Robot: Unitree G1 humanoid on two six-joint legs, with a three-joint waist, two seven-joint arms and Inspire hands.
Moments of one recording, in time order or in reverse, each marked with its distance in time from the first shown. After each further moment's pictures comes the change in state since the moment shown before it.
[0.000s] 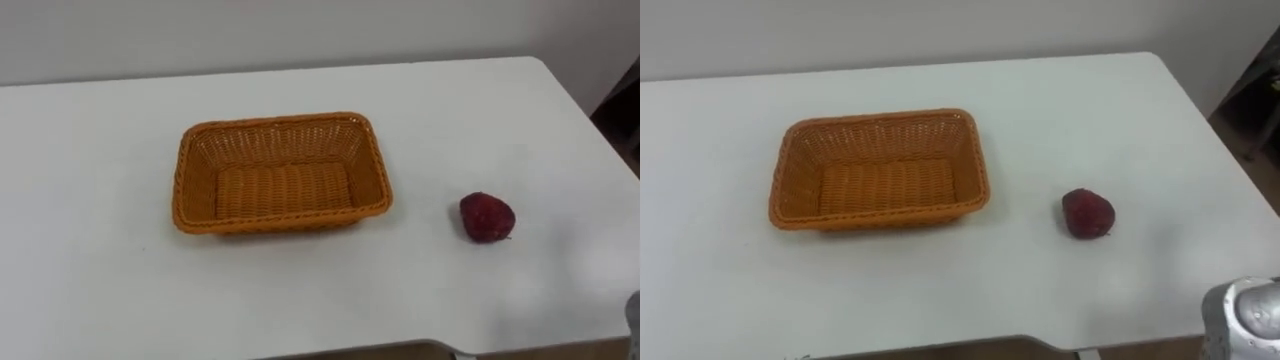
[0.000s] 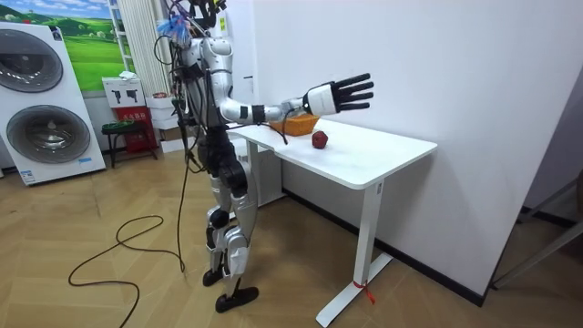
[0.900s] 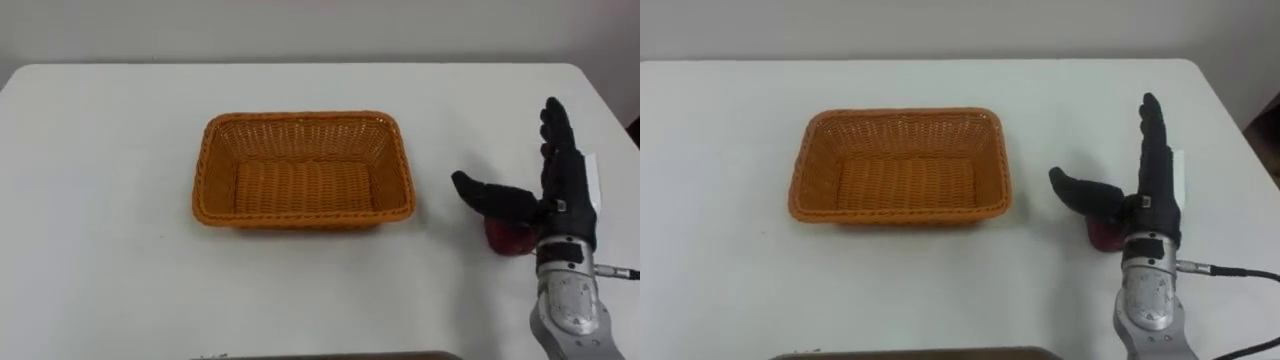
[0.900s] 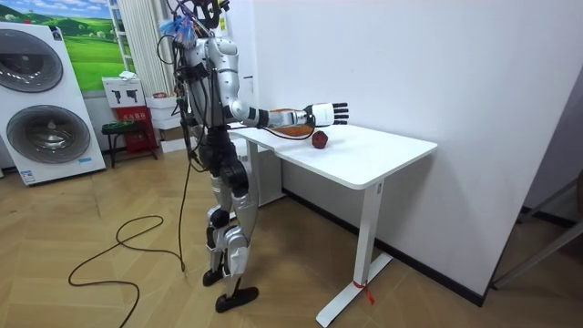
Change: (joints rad) left arm -0.021 0.011 -0.068 -0.038 -0.010 0.002 -0.056; right arm 0.003 -0.004 0.321 0.123 -0.110 0.080 0.556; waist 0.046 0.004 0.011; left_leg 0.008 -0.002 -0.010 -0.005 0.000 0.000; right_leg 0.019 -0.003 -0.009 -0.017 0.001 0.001
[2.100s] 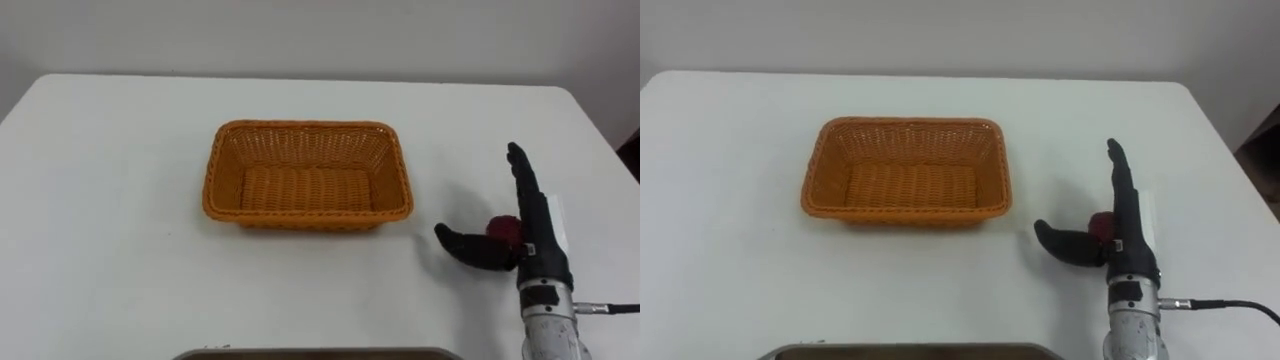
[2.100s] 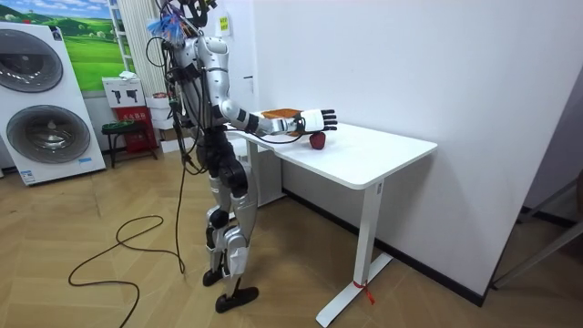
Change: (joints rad) left arm -0.006 0.003 -0.001 0.002 -0.010 -0.022 0.028; right arm 0.075 0.009 0.034 0.192 -0.192 -0.143 -0.017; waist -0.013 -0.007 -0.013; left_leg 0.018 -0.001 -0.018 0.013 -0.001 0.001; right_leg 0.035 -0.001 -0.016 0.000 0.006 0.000
